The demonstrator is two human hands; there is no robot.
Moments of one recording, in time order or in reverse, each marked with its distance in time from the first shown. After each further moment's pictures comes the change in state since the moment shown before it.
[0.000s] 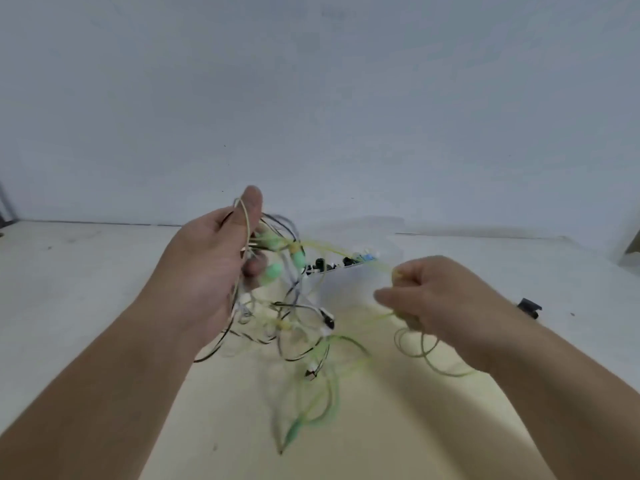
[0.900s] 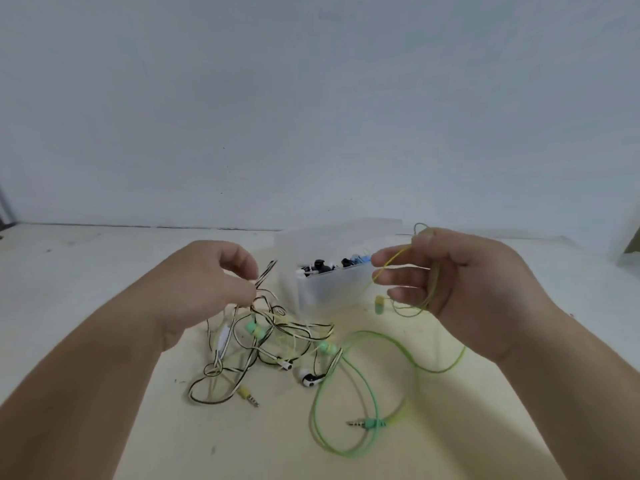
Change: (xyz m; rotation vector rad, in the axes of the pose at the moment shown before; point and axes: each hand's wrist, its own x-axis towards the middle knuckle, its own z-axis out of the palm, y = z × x) left_hand 0.009 -0.004 -0.030 0.782 -0.114 -0.092; right_hand -0.004 -0.011 -0.014 0.807 -0.045 -0.075
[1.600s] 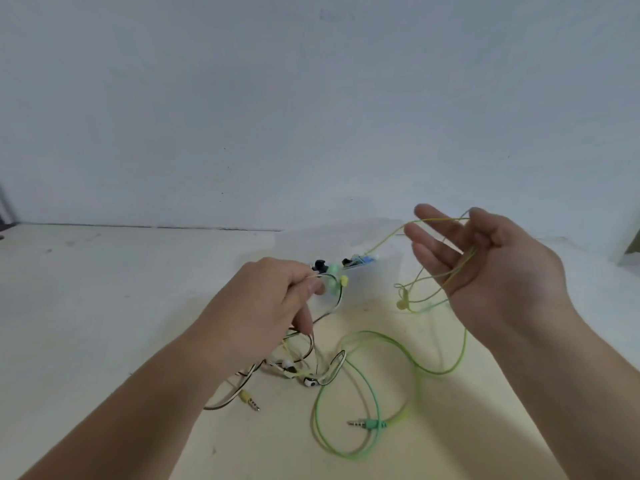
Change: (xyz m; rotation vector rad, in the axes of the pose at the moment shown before) left_hand -0.010 0.005 0.046 0.240 -0.113 0.378; right_hand 0.006 -0.005 -0.007 0.395 0.316 -0.131
